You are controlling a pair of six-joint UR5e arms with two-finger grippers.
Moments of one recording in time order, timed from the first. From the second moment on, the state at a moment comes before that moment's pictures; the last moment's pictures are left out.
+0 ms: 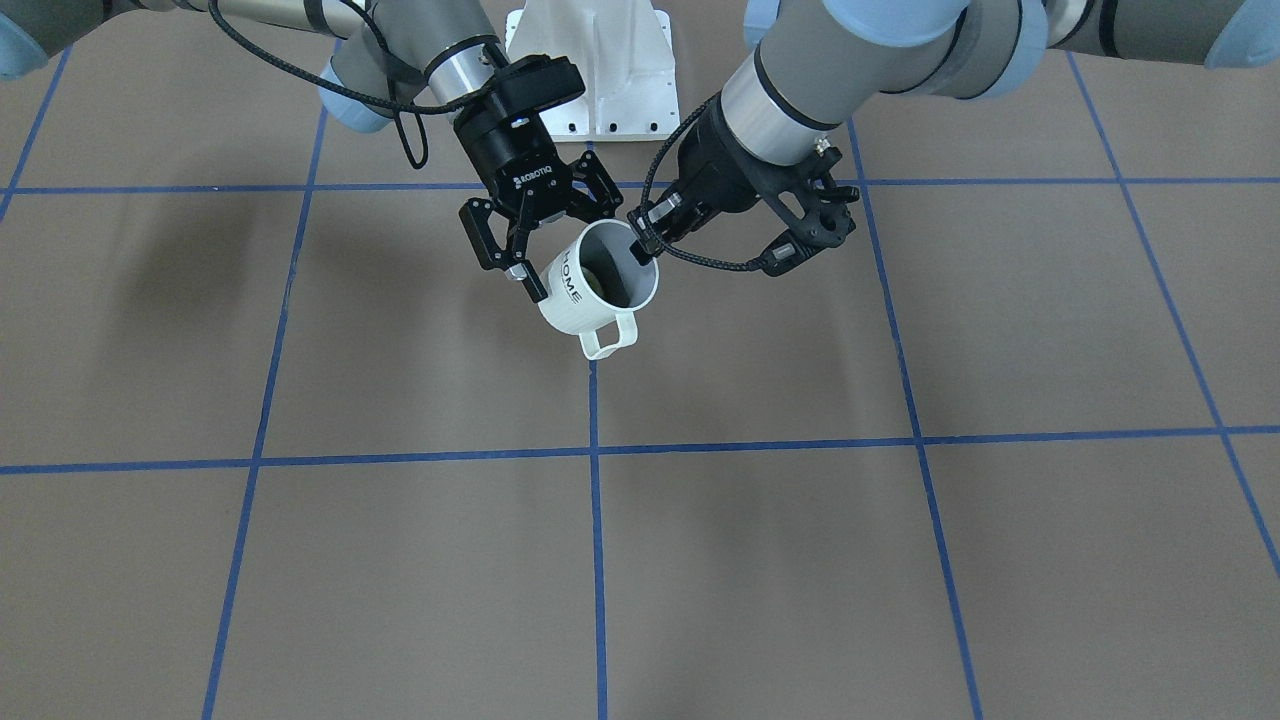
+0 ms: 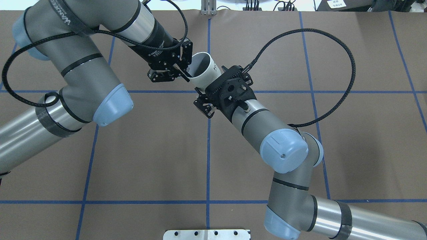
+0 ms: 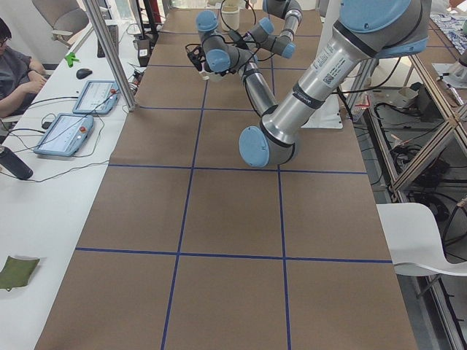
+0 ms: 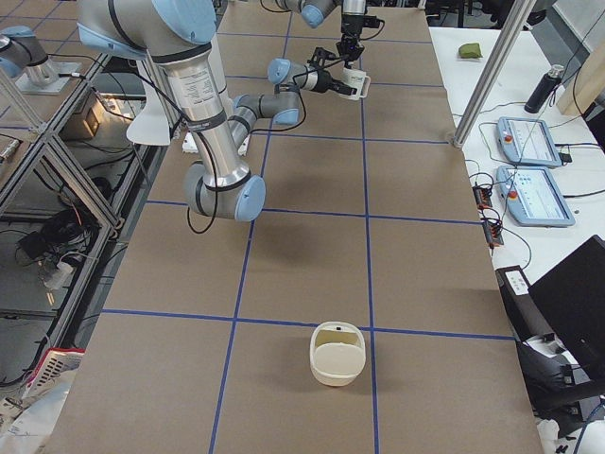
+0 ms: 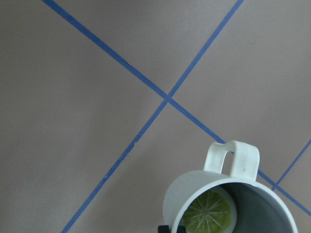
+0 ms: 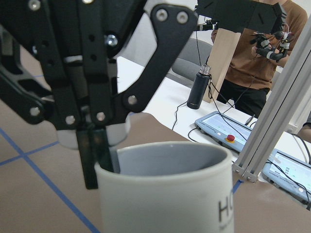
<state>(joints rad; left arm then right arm) -0.81 -2.35 -1.72 -1.74 -2.33 -1.87 0.37 -1.02 1.75 -0.75 1.05 0.41</state>
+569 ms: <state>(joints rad) -0.79 -2.36 -1.75 -1.74 -2.33 -1.88 0.37 -1.02 1.75 -0.75 1.05 0.41</state>
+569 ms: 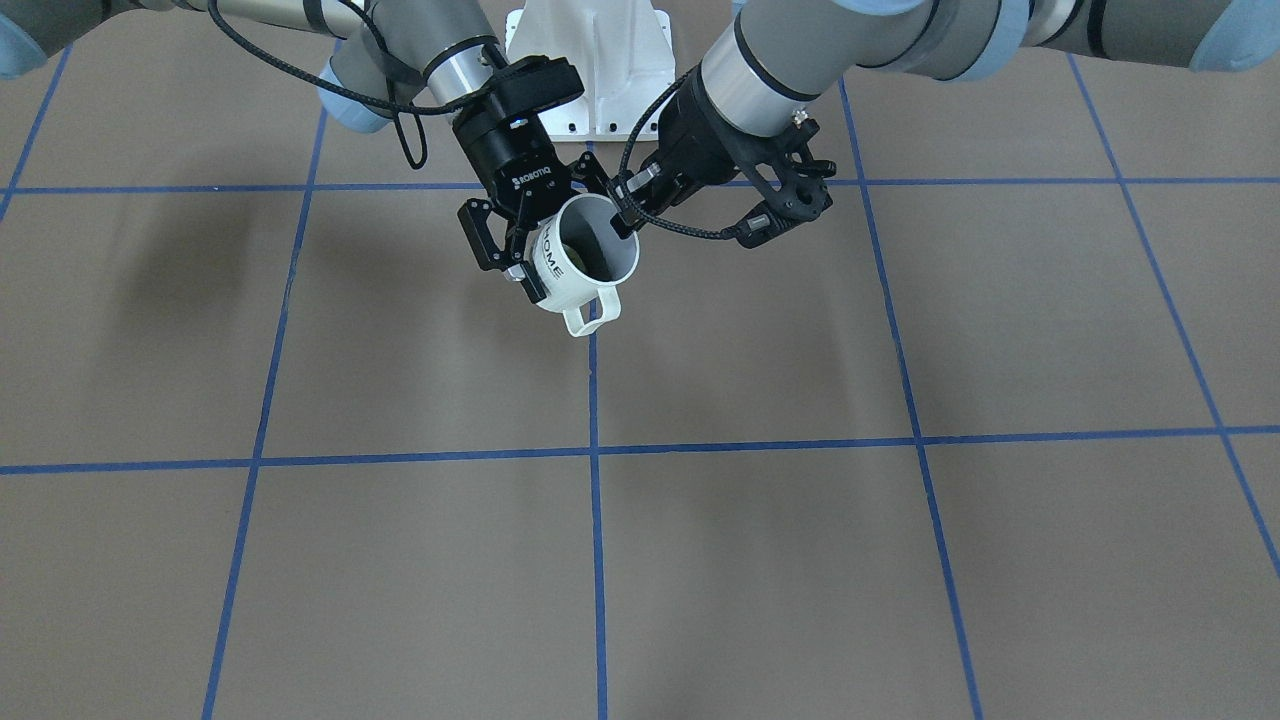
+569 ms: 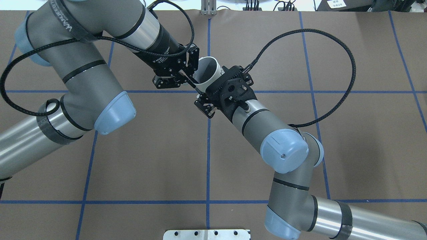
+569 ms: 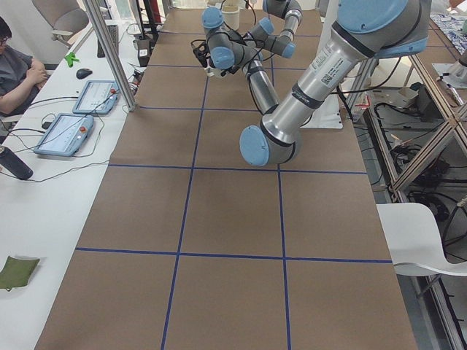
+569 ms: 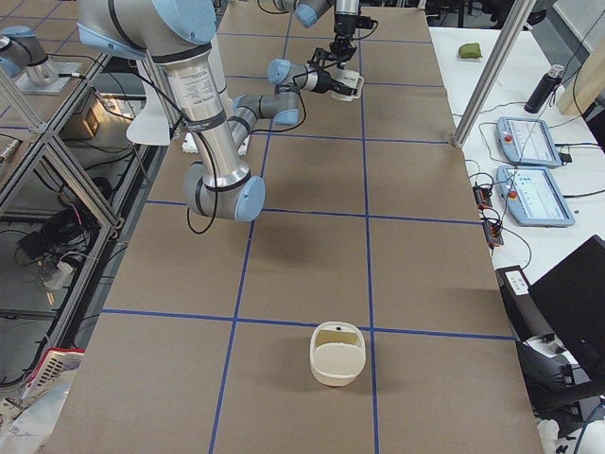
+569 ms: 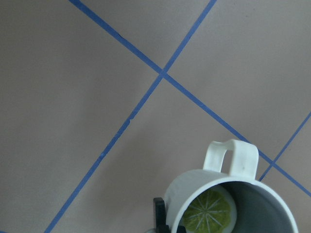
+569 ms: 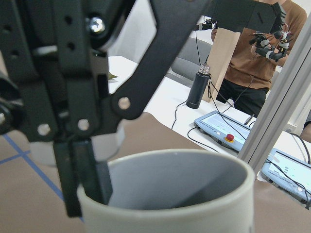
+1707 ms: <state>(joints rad) -0.91 -2.34 -1.75 -1.80 -2.45 -1.77 0.37 -1.04 1.77 -0.86 1.07 0.40</state>
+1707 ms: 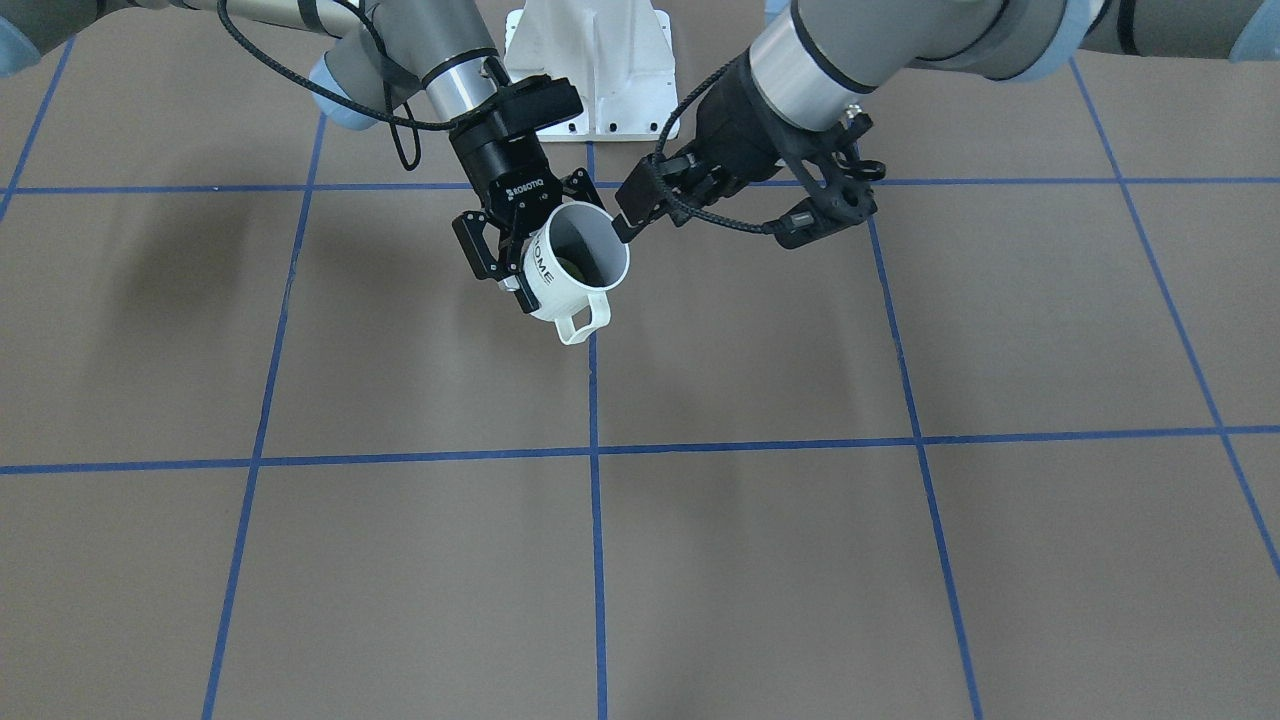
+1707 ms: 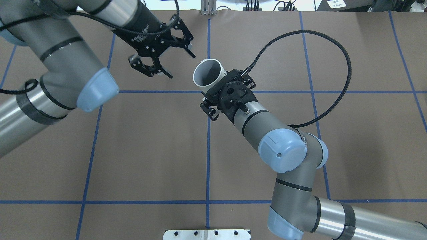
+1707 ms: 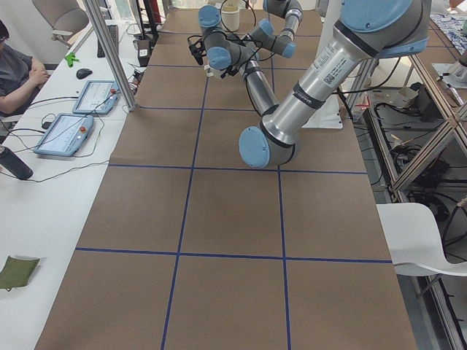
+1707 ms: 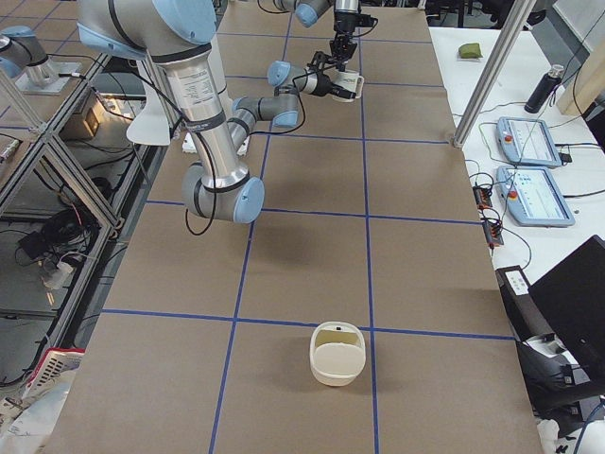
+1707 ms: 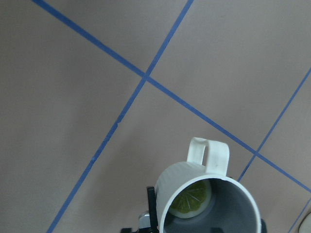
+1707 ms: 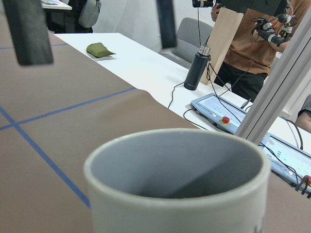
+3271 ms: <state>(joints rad) -1.37 -1.82 -1.84 -1.61 -2.39 -0.31 0.60 -1.12 1.87 -1.17 1.34 0.27</state>
